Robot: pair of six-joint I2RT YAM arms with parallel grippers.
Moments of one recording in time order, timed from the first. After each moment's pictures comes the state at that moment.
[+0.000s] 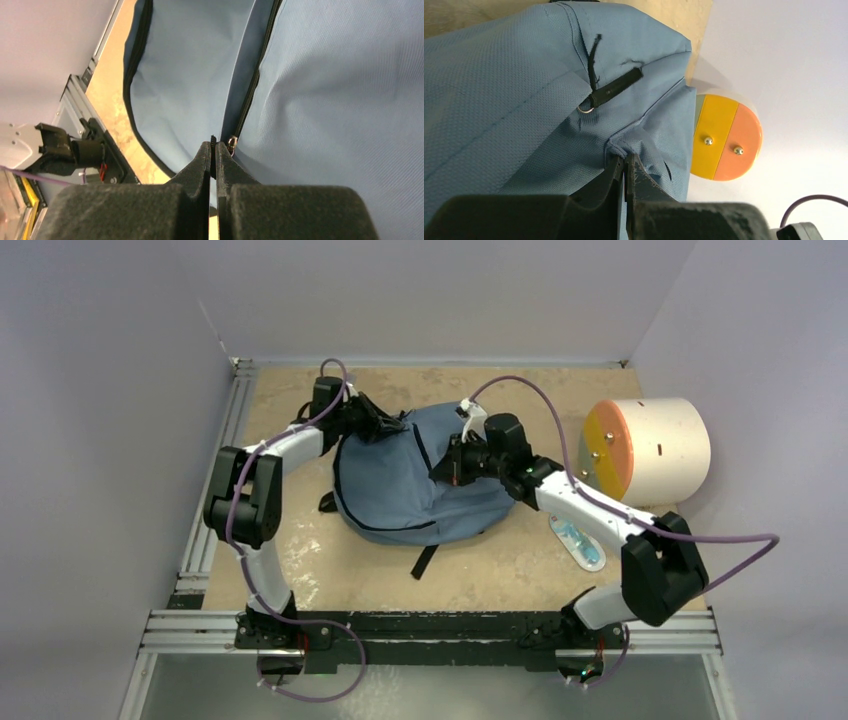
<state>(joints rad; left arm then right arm) -0.22 1.89 1.24 0.08 0.59 -1.10 0.58 1.46 0.98 -0.04 -0.43 0.46</state>
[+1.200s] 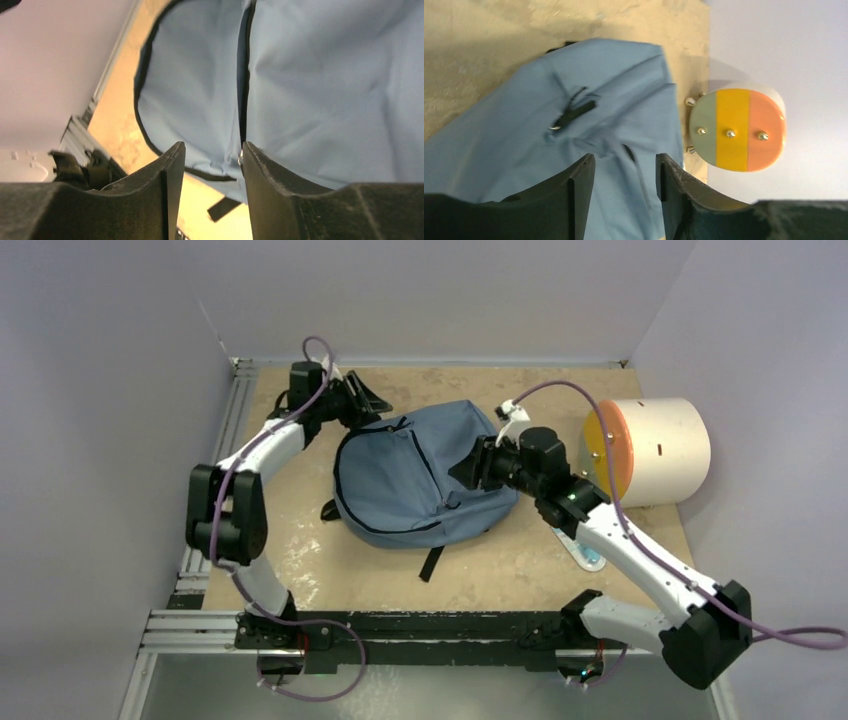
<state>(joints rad) -0.16 1.80 1.26 0.00 0.59 -0.85 0.59 1.12 0.87 -0.20 -0.24 0.52</state>
